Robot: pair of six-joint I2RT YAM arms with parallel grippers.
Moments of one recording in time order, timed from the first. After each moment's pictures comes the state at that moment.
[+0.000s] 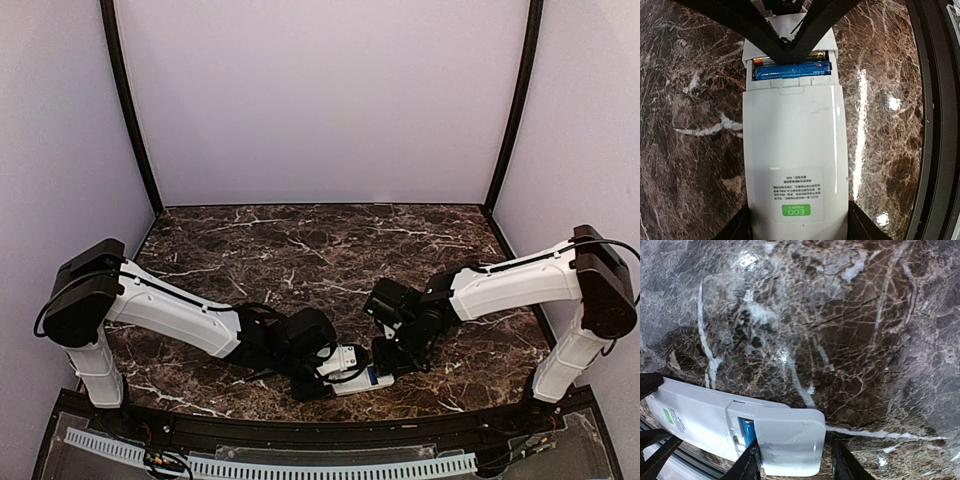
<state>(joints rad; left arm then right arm) -1.24 1.84 1.02 -0.21 0.05 0.20 1.05 1.64 0.94 -0.66 -0.12 0.87</state>
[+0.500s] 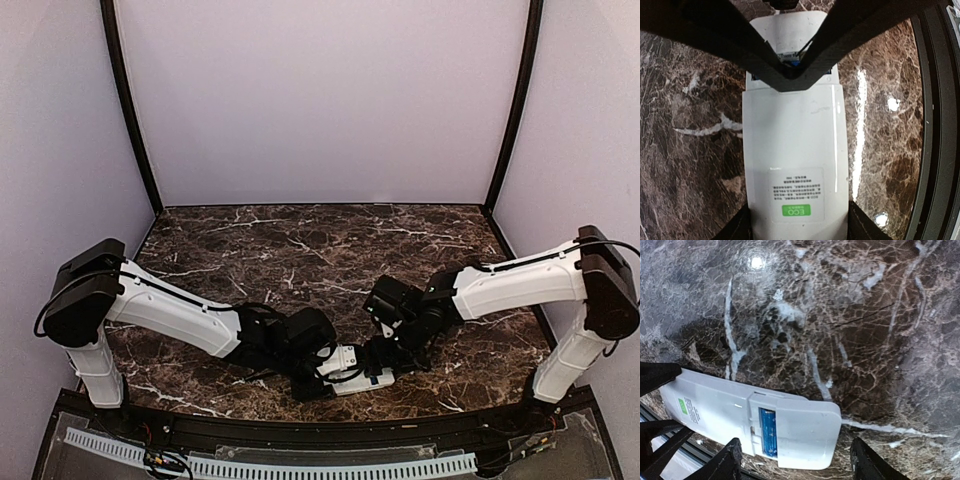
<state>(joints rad) -1.24 1.84 1.02 -0.21 0.05 0.20 1.06 1.62 0.95 -0.66 -0.13 0.84</state>
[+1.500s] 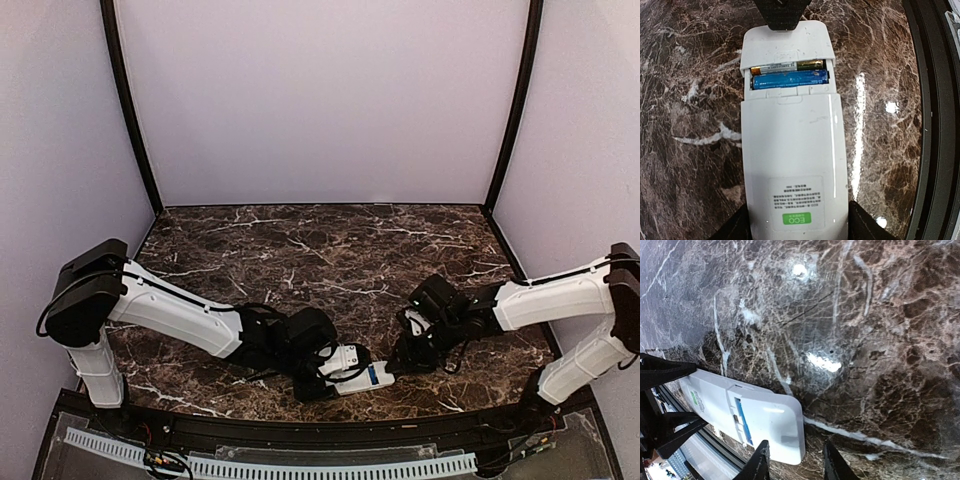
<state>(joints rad) -1.23 1.85 1.02 -0.18 0.07 0.20 0.88 1.39 0.62 -0.36 -0.32 0.84</state>
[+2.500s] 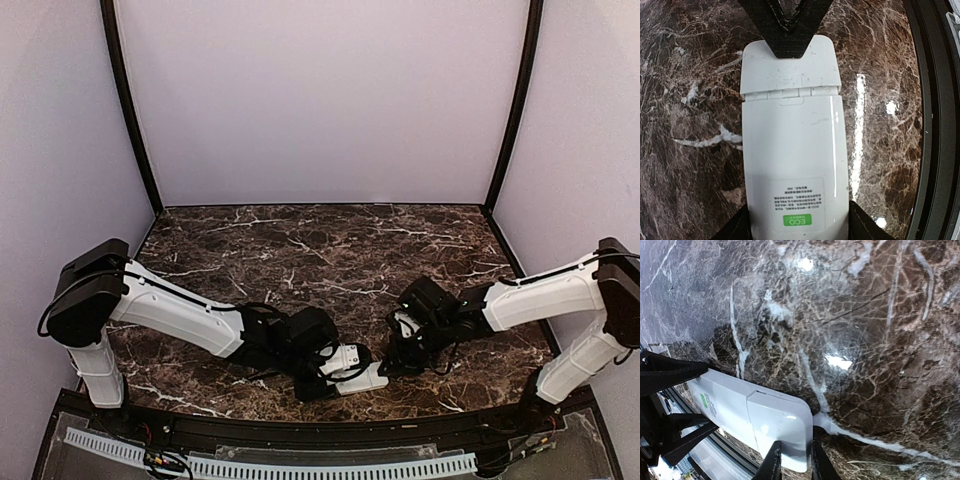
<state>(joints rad) -1.23 1.86 1.03 -0.18 0.07 0.20 0.93 1.47 0.65 -0.29 -0.36 0.88</state>
